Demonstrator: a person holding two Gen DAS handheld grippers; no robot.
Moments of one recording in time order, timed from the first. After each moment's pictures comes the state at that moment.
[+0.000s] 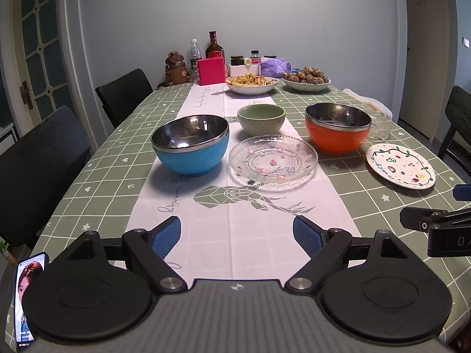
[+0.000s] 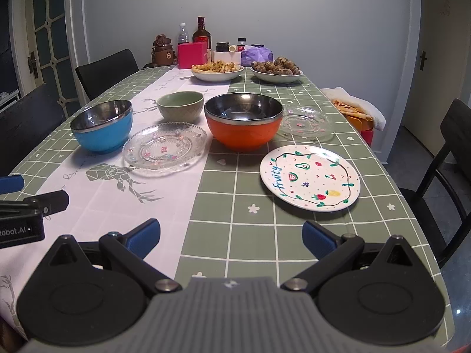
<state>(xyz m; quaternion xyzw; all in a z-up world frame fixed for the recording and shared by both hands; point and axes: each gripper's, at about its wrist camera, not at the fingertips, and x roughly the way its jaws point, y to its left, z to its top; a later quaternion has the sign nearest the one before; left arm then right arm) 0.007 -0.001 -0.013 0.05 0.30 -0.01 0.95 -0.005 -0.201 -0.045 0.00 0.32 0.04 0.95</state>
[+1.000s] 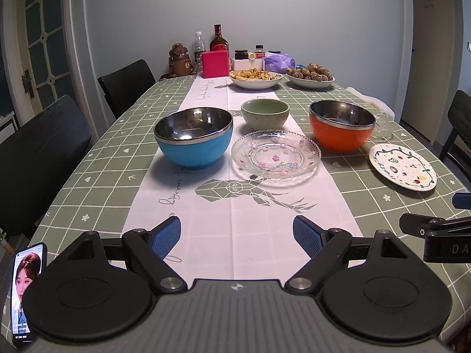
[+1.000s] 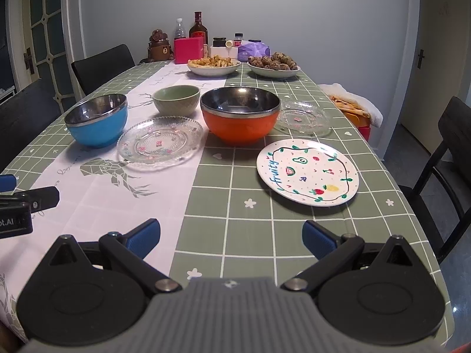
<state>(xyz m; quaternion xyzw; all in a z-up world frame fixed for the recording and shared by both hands) 0.010 0.004 -0.014 0.04 0.32 0.00 0.95 -0.003 -0.203 -0.051 0.00 0.33 0.04 0.94</state>
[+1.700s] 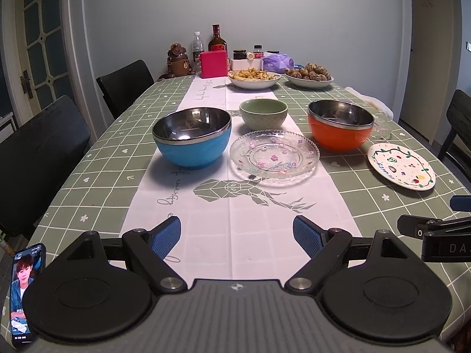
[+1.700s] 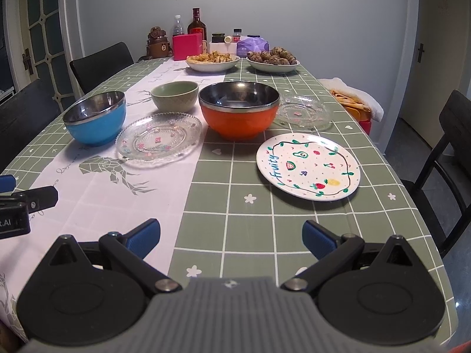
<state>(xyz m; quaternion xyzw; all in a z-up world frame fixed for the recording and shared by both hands) 0.010 0.003 -0.013 0.04 0.32 -0.01 0.95 0.000 -0.204 -0.054 0.01 0.34 0.04 0.94</state>
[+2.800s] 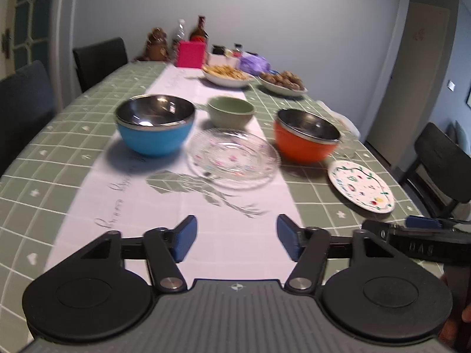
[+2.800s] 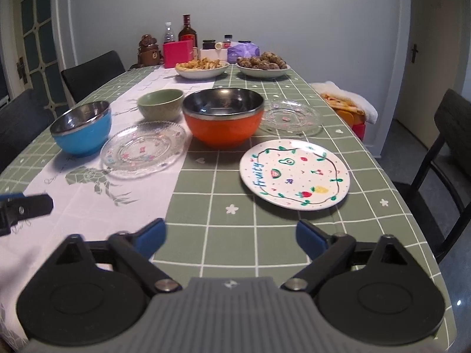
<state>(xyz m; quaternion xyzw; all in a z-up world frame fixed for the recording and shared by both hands) 0.020 0.003 -0.016 -0.06 0.33 -0.08 0.94 0.014 -0.233 -0.056 0.04 0.33 0.03 0.94</state>
